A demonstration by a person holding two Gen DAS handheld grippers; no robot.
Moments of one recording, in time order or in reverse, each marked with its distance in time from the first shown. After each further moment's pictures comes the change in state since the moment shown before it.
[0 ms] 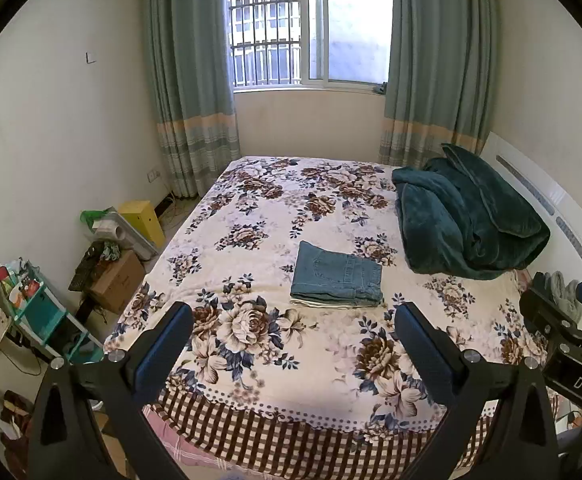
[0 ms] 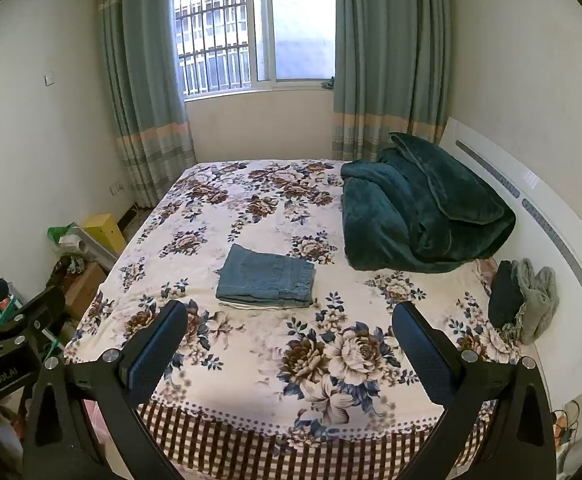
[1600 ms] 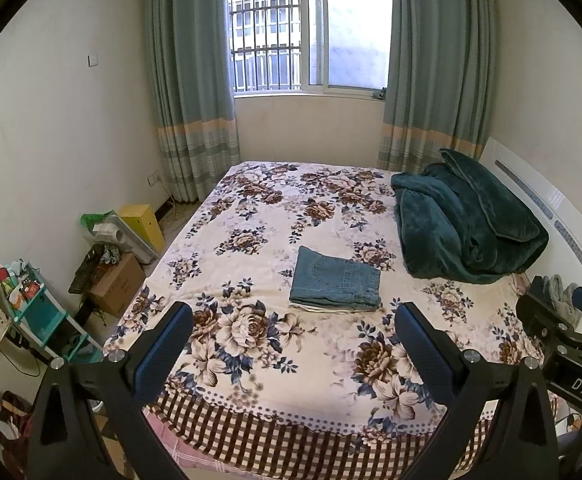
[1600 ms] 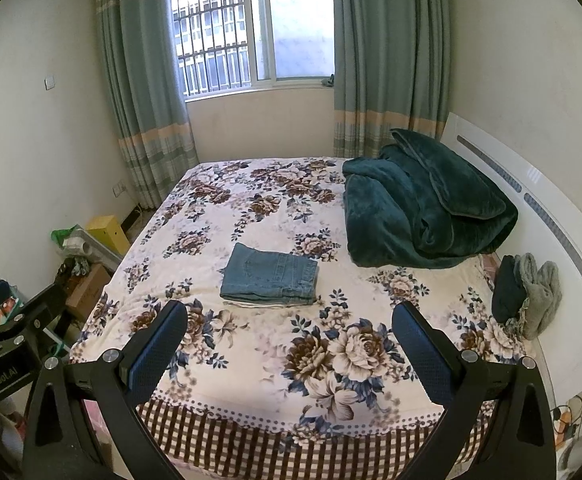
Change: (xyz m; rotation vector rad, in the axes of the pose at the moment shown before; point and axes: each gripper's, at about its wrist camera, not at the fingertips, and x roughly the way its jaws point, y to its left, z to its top) left arm -0.008 -0.007 0.006 -0.001 -0.010 0.005; right arm 0.002 0.000 -0.001 -0.005 0.002 0.008
